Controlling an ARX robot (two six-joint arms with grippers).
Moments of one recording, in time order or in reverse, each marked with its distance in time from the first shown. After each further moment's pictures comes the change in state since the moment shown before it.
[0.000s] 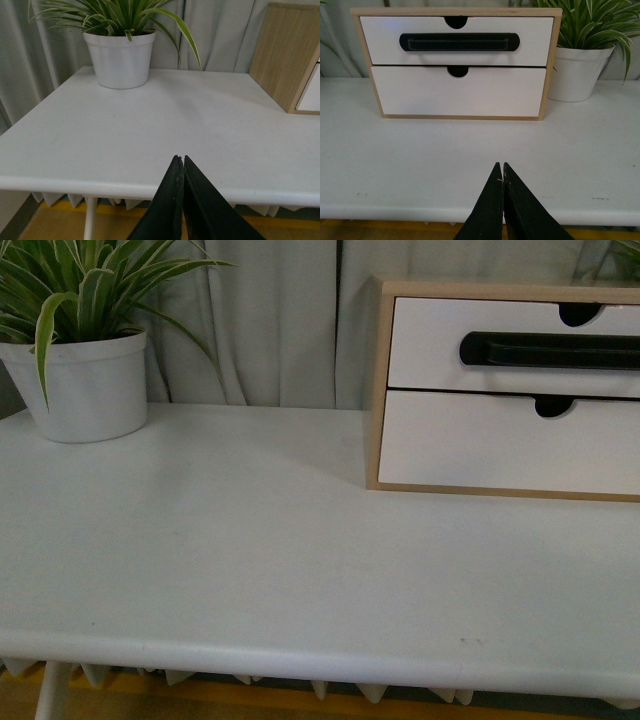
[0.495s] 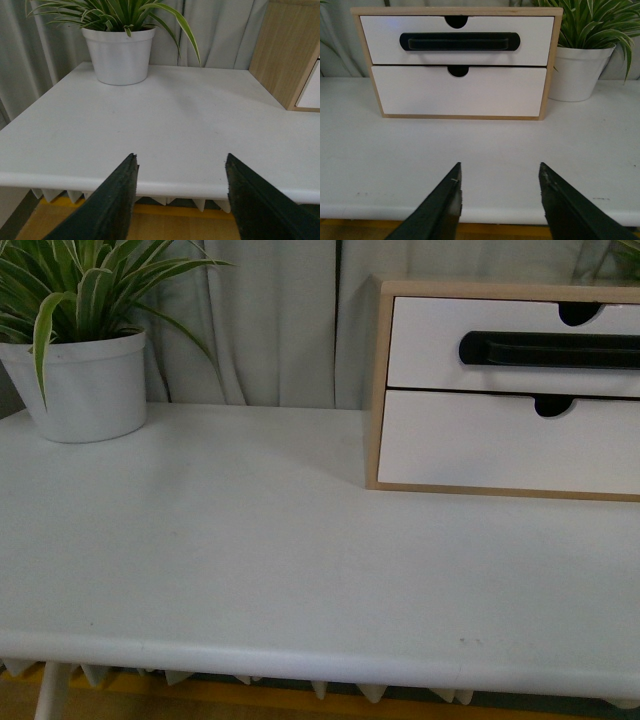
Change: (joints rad) left arm 0.000 -0.003 0.000 -0.003 0.000 -0.003; right arm 0.000 0.000 0.000 0.000 0.000 0.000
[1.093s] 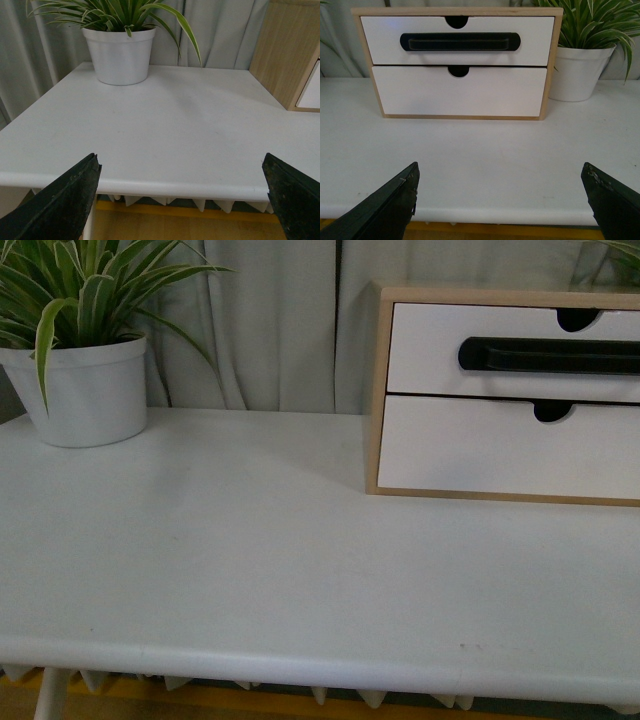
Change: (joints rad) left arm 0.000 0.000 0.000 0.000 0.000 0.000; right arm 0.000 0.000 0.000 0.000 0.000 0.002
